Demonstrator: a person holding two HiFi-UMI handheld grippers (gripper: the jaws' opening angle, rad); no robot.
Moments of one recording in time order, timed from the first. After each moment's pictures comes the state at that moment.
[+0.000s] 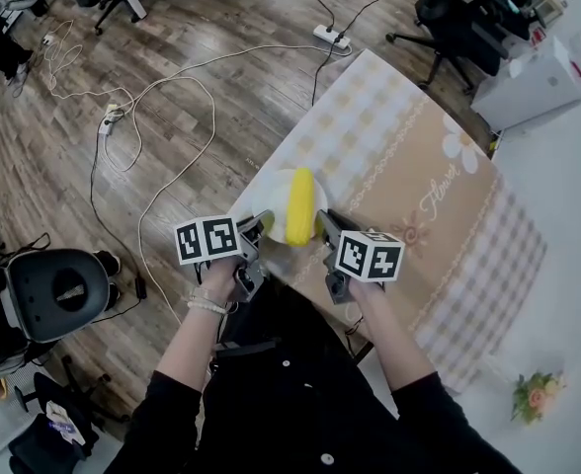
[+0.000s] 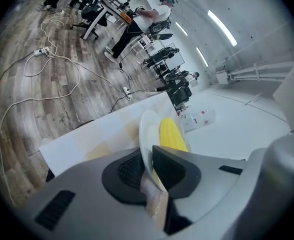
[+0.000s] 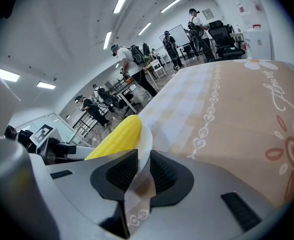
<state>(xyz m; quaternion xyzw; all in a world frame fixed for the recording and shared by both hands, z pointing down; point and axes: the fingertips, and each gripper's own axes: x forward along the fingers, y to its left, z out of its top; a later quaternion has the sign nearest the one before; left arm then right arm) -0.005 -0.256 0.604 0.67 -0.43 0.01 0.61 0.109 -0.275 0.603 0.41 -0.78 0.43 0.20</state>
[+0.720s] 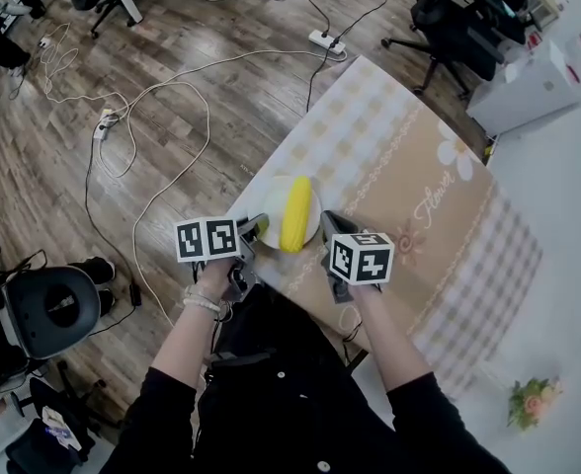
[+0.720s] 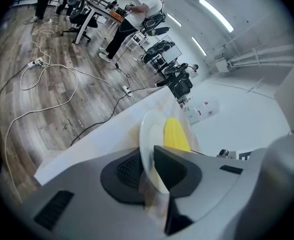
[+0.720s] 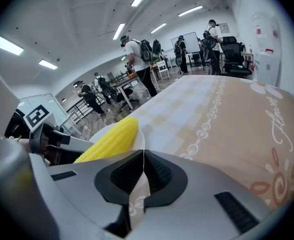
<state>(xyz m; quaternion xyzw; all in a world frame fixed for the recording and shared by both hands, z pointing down) -0.005 -0.269 0.622 0.68 -0.43 0.07 0.58 0.124 -0.295 0.616 0.42 -0.79 0.36 0.26</state>
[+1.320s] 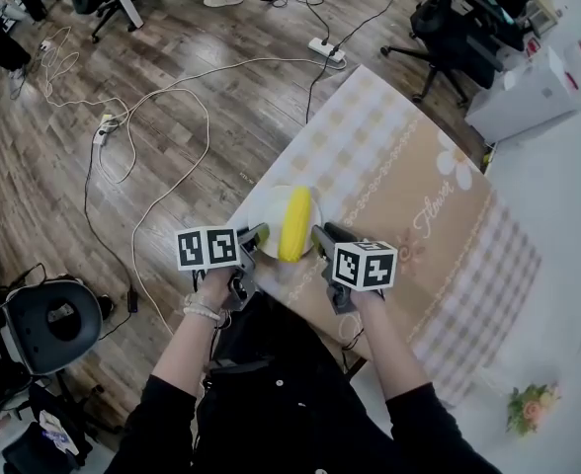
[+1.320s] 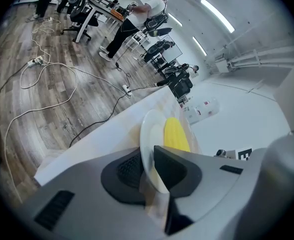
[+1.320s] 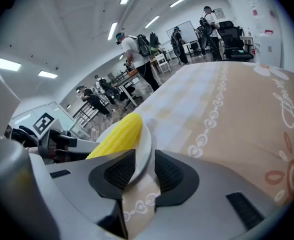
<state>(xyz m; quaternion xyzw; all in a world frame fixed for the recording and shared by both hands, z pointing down) -0.005 -0.270 0.622 0.68 -0.43 0.07 0.59 0.116 -0.288 0.619 0.39 -0.79 0.41 0.25</state>
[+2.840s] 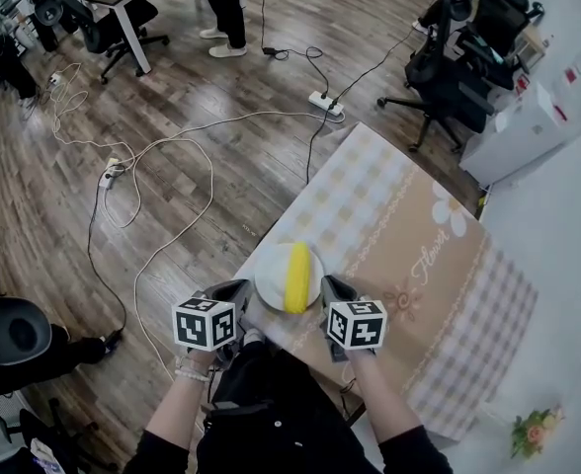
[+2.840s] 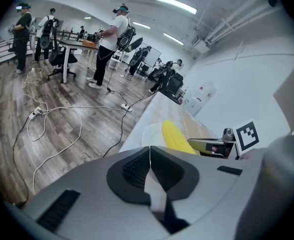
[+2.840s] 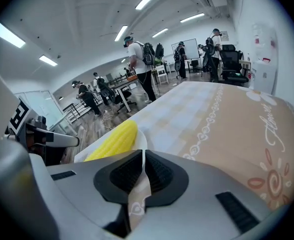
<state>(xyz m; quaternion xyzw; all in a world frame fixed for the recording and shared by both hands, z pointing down) -0.048 -0.250 0.587 0.75 -0.48 0.15 0.43 0.119 -0.289 0.606 0.44 -0.79 0.33 0.26</state>
